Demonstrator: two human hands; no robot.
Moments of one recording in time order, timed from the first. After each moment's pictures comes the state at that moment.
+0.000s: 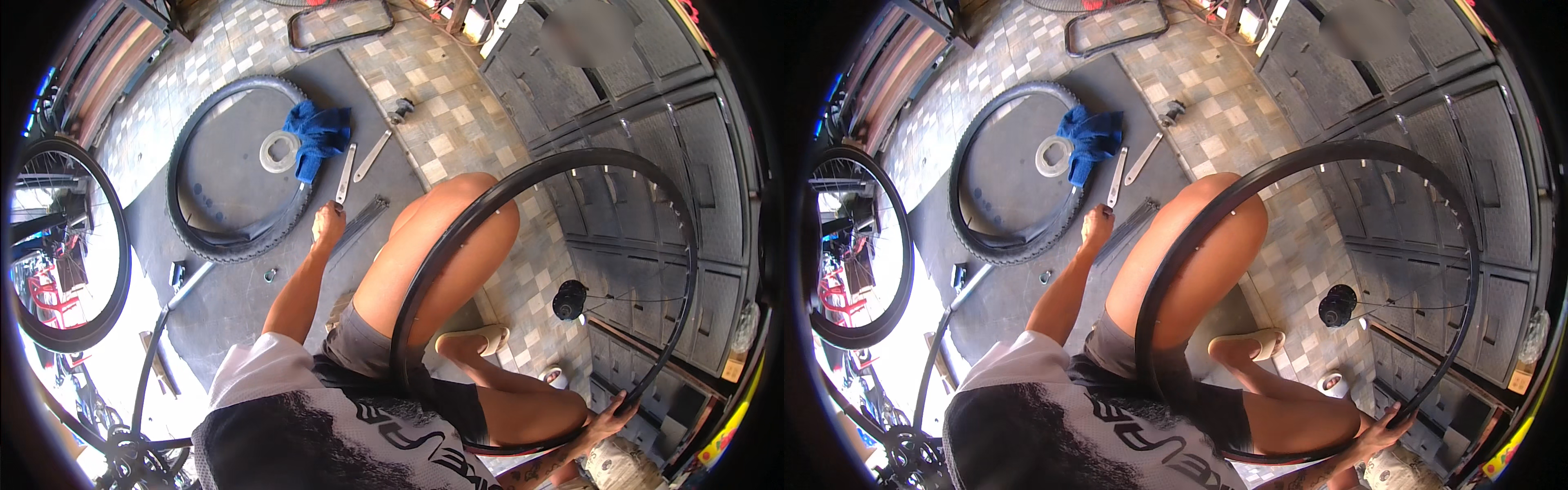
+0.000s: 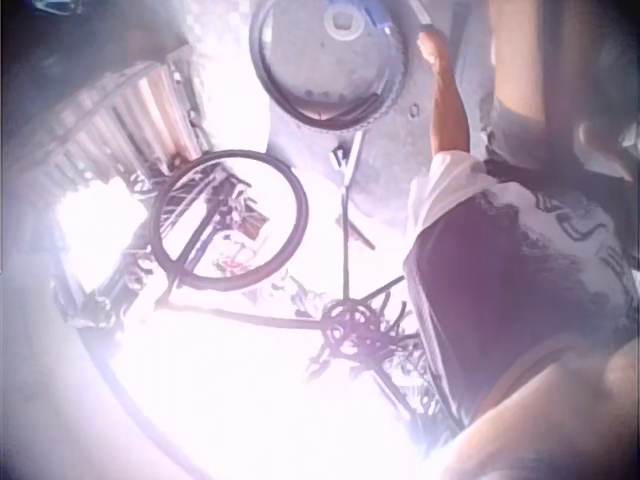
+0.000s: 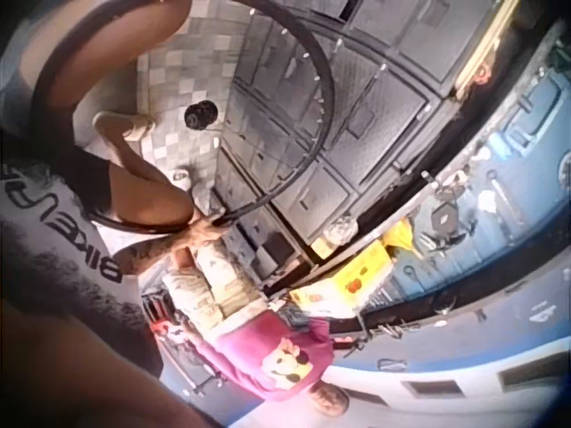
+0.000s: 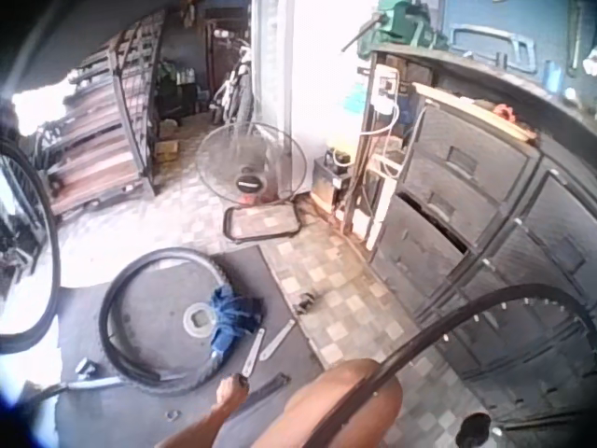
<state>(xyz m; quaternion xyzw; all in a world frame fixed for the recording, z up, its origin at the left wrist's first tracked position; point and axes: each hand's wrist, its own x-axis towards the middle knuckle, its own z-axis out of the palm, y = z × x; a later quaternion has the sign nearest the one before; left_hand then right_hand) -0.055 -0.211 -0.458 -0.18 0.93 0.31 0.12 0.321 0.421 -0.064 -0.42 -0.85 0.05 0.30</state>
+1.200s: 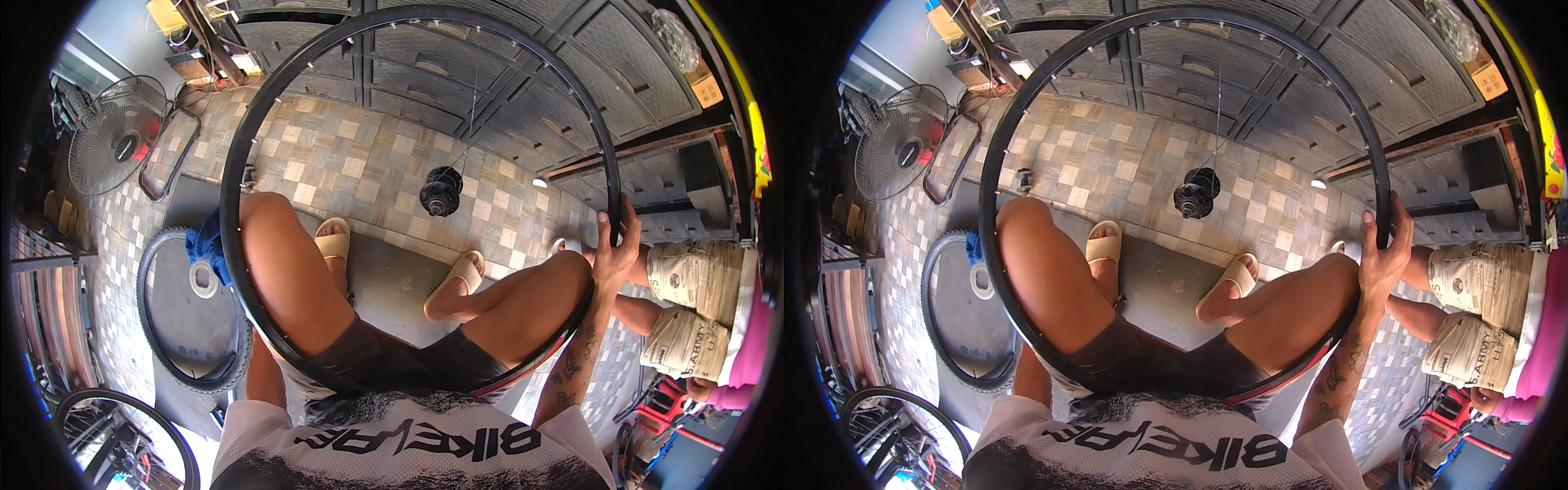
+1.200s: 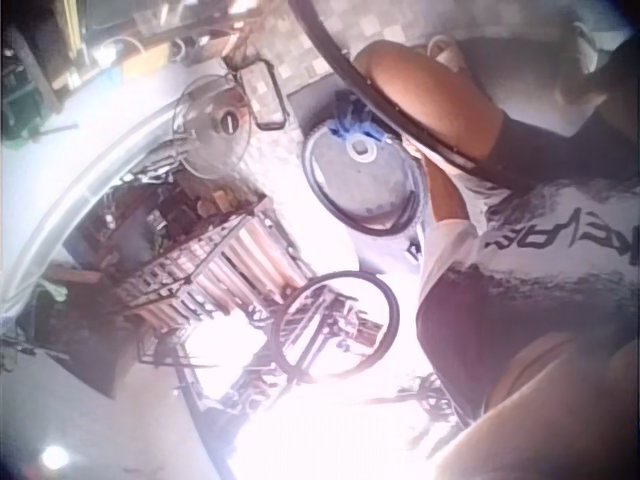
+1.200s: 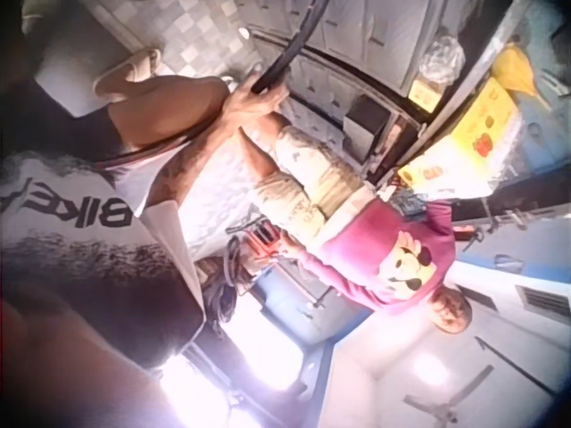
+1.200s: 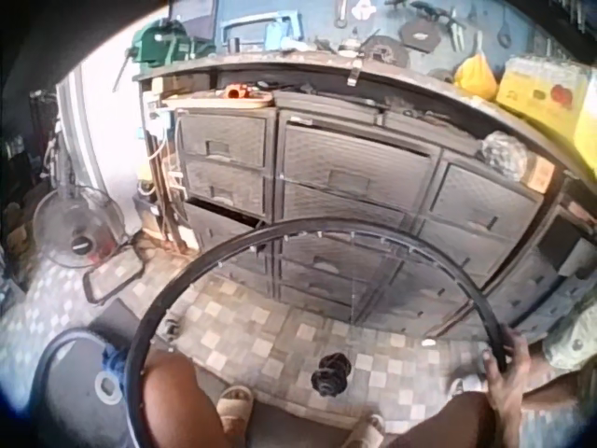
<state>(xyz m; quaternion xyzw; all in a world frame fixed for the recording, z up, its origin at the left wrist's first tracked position) -0.073 -0.222 -0.388 -0.04 0.96 0.27 0.10 0.283 0.391 -0.046 -0.36 -0.85 0.07 0.37</state>
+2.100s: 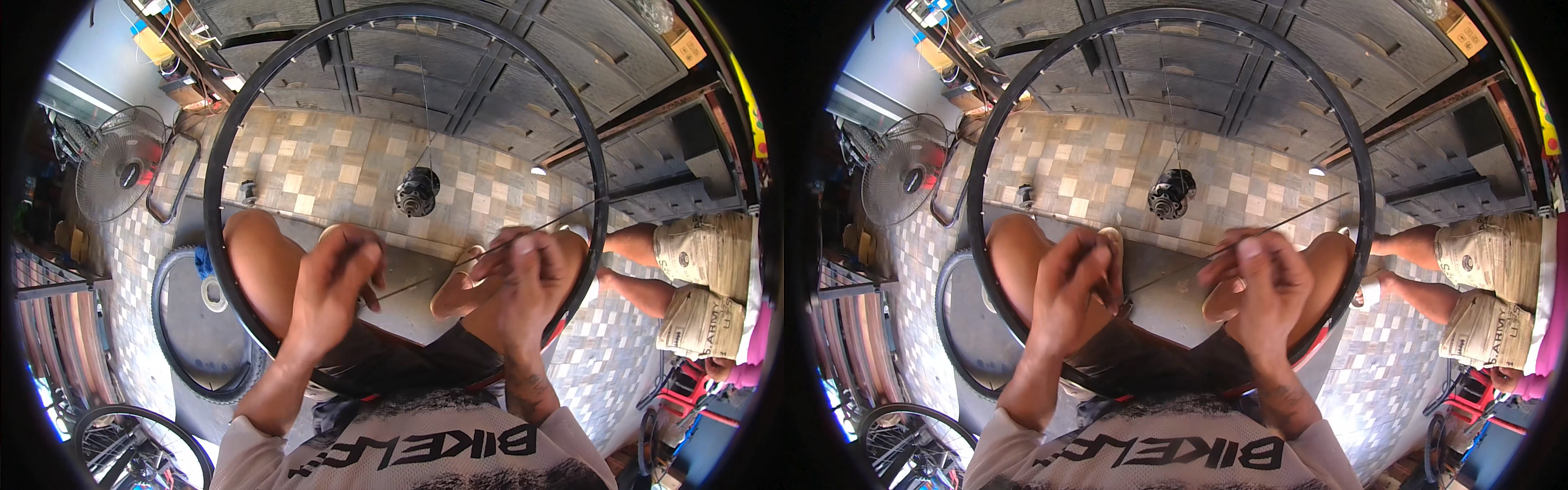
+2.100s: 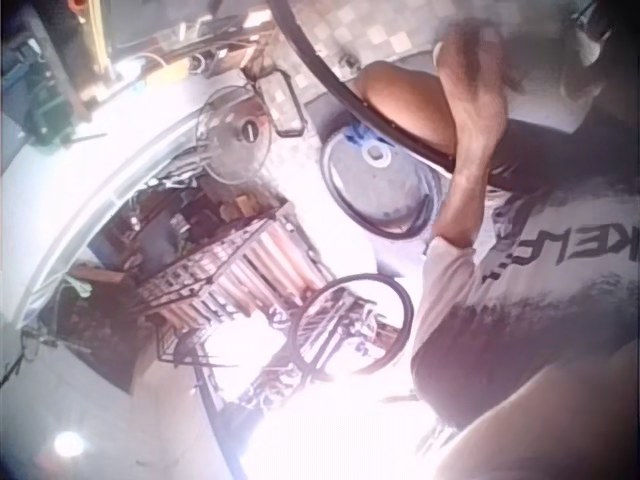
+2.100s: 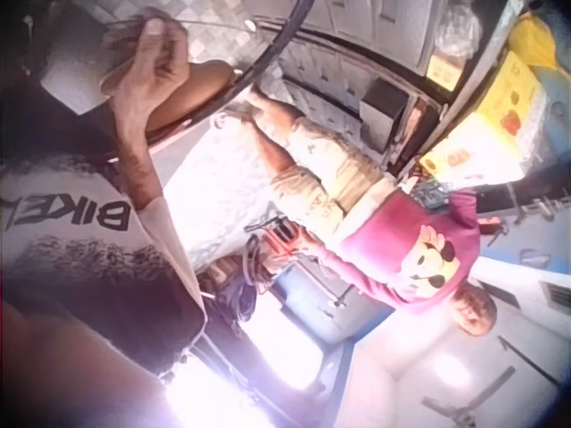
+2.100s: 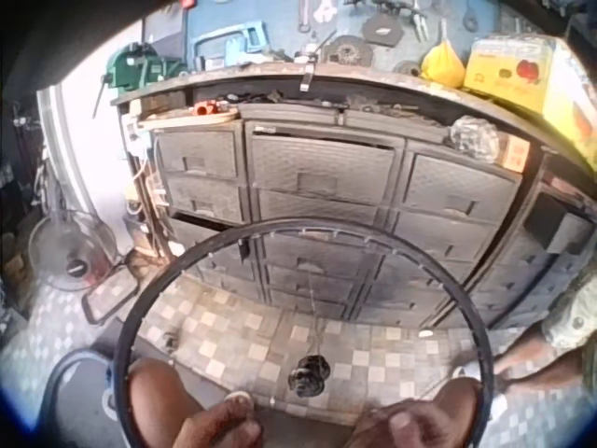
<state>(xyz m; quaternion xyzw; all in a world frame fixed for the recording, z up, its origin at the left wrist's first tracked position) 0.025 0.046 -0.017 0.16 0.60 0.65 0.44 0.198 0.206 -0.014 -0.27 -0.54 0.69 0.41</state>
